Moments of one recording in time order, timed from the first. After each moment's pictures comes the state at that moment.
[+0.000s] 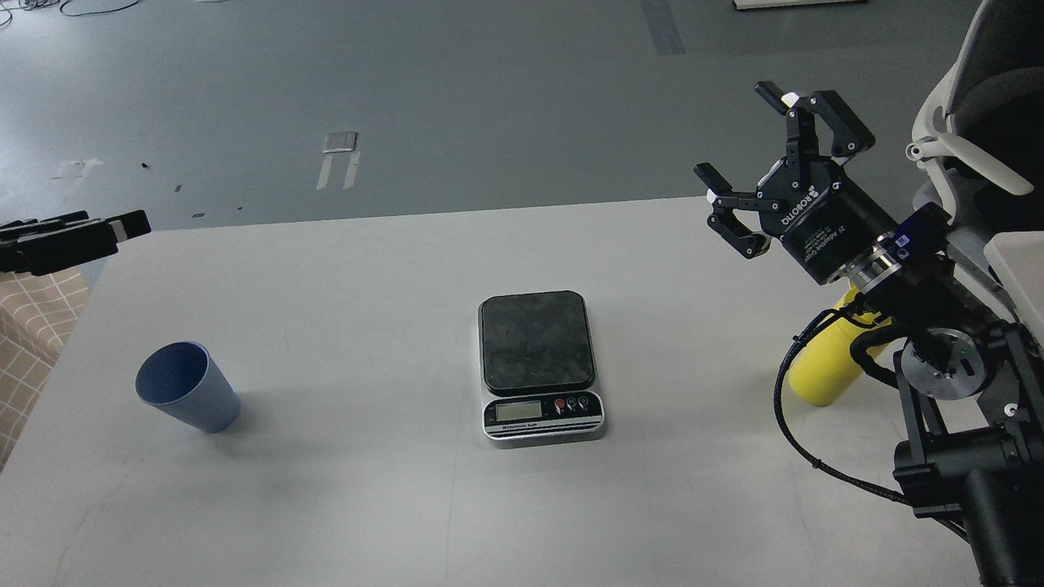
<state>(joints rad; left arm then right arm) -0.40 1.36 -0.83 -1.38 1.44 -0.28 -0.49 0.26 0.00 1.62 1.44 -0.72 0.49 -0.26</state>
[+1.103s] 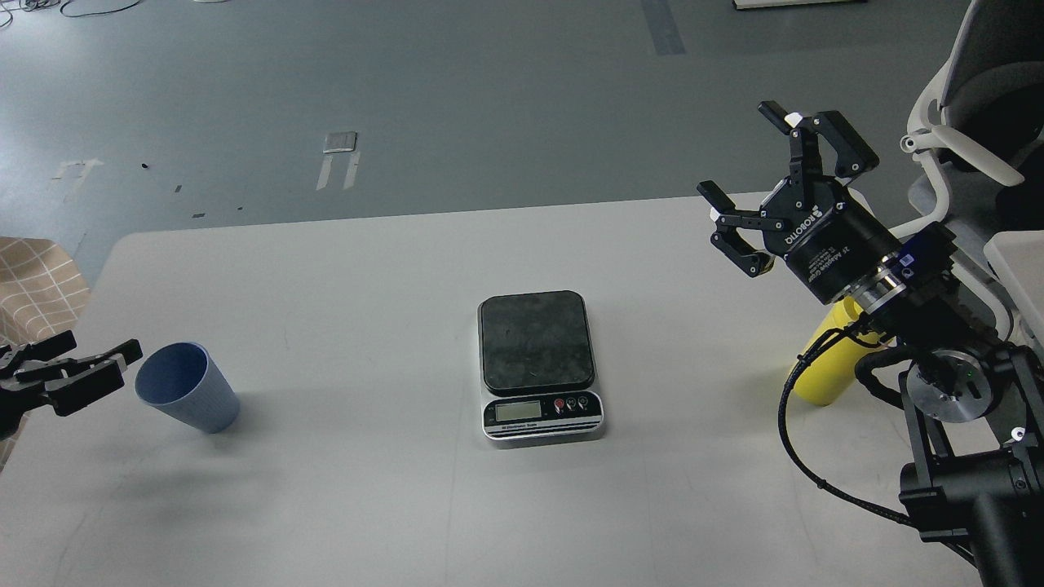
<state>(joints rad) -0.40 1.28 -0.36 -1.26 1.43 0.23 -0.49 0.20 0.00 1.62 1.49 -0.72 0.49 -0.26</state>
